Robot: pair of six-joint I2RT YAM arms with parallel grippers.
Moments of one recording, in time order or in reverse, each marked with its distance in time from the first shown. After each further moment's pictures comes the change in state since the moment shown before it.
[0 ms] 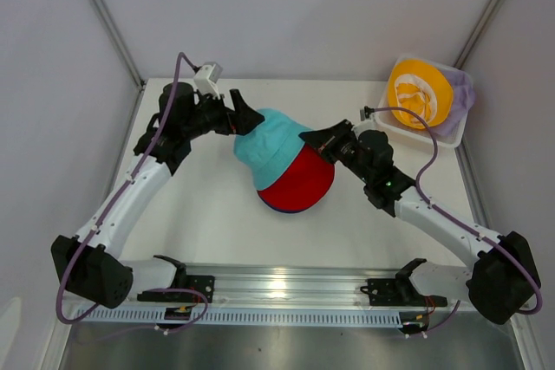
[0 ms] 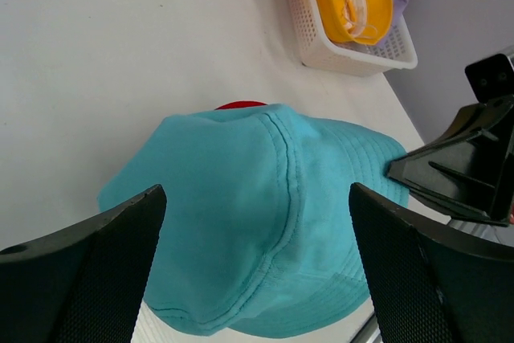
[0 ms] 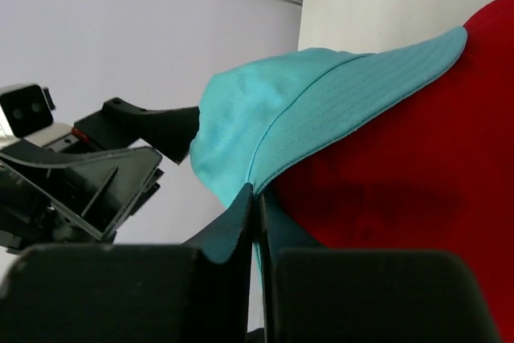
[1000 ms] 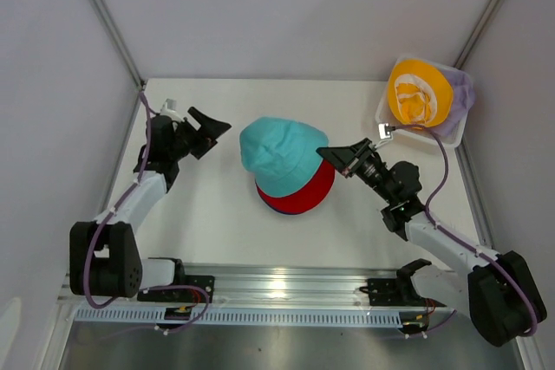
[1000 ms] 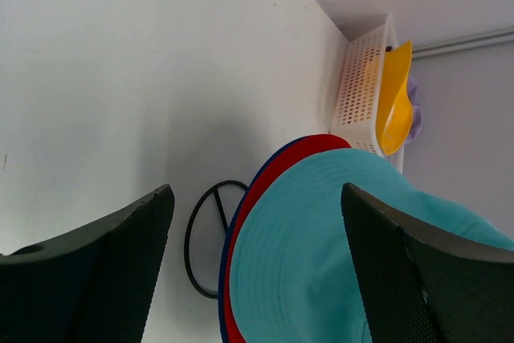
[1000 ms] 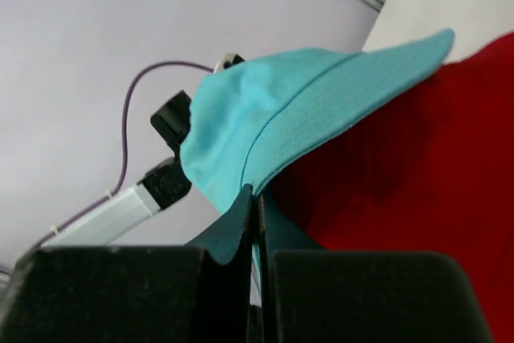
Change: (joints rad) left arm 0.294 0.023 -0.434 0.384 -0.006 -0.507; right arm -0.163 -0.129 -0.357 0.542 -0.314 -0.076
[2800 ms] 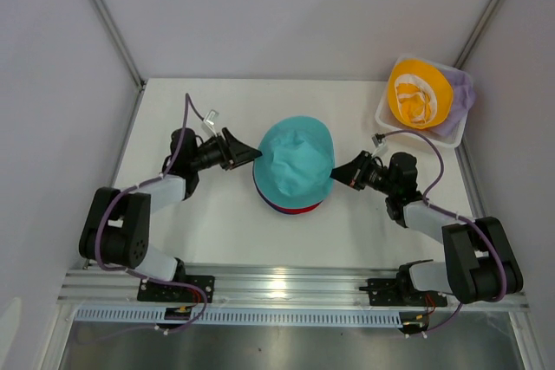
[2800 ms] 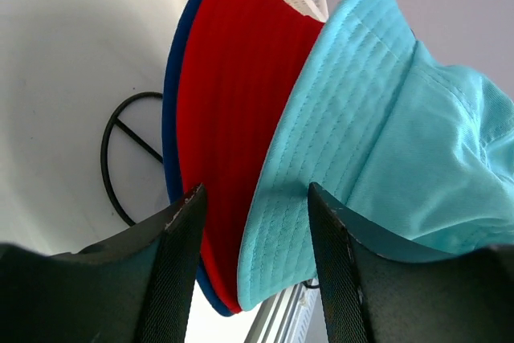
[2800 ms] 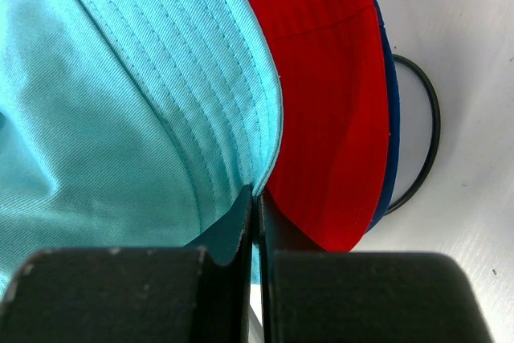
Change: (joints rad) left arm -0.136 0.186 -0.145 0.465 0.434 -0.007; right arm -0.247 0.246 -0.050 -0.153 -0.364 -0.262
